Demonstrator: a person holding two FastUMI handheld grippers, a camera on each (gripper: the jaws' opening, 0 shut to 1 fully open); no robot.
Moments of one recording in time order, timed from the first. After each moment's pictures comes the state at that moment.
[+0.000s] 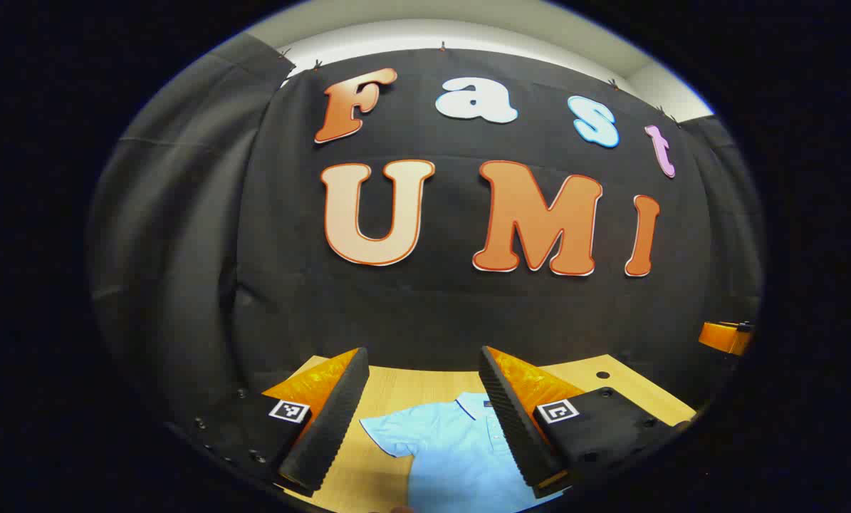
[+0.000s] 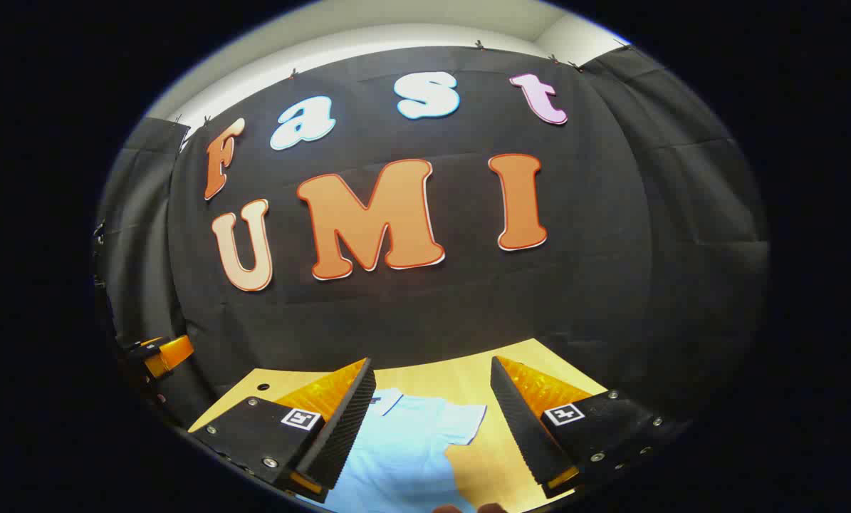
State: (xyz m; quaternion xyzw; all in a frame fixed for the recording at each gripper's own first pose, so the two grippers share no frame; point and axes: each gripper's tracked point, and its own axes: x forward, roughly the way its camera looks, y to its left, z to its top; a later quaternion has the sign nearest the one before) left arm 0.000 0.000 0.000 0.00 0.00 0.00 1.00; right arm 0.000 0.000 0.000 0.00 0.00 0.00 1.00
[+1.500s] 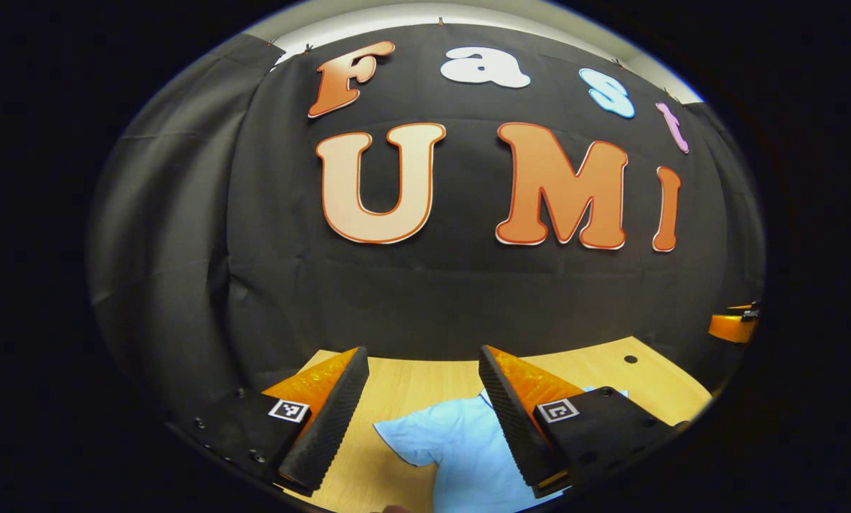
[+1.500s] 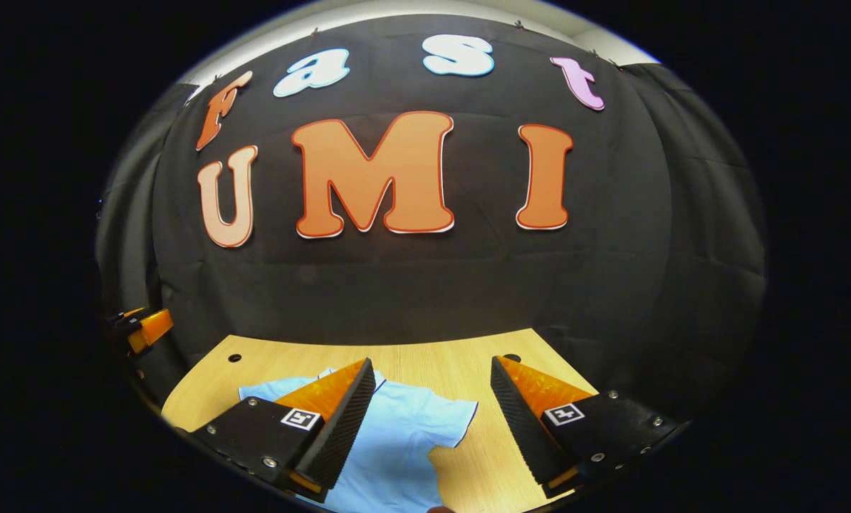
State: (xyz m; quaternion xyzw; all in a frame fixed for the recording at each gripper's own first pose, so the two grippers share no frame) left arm 0.080 0.024 -0.032 0.04 0.04 0.02 1.00; right arm 0.078 -0.015 -0.032 -0.05 0.08 -0.02 1.00
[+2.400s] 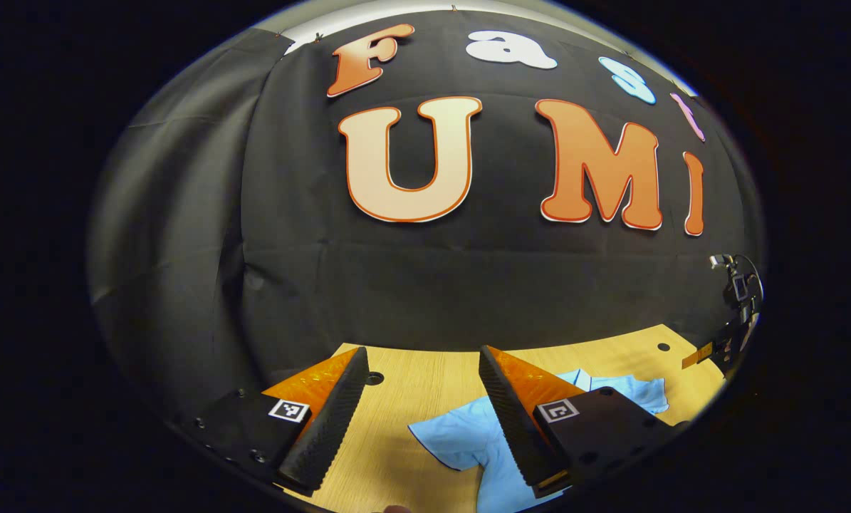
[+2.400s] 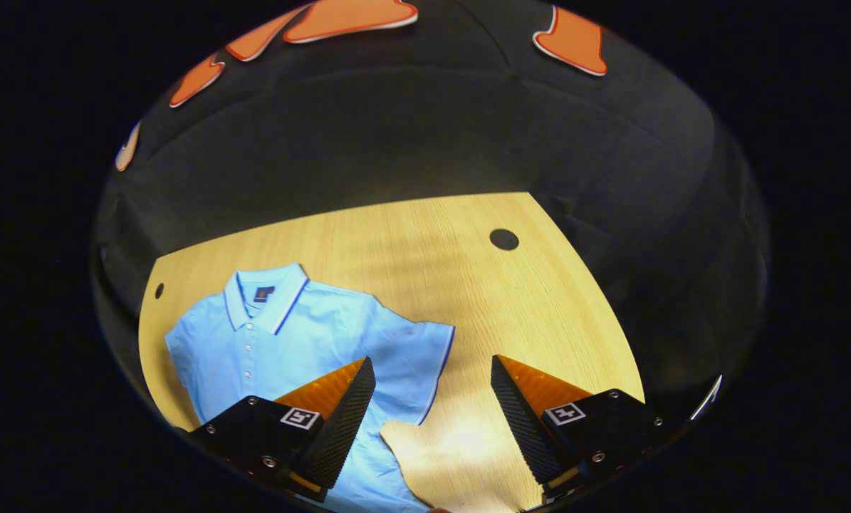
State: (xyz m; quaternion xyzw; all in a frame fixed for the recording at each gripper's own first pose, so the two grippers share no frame) left arm 0.124 0.087 -0.066 0.05 0.07 0.05 1.00; right arm 0.212 -0.095 -0.224 -0.05 0.41 -0.11 0.90
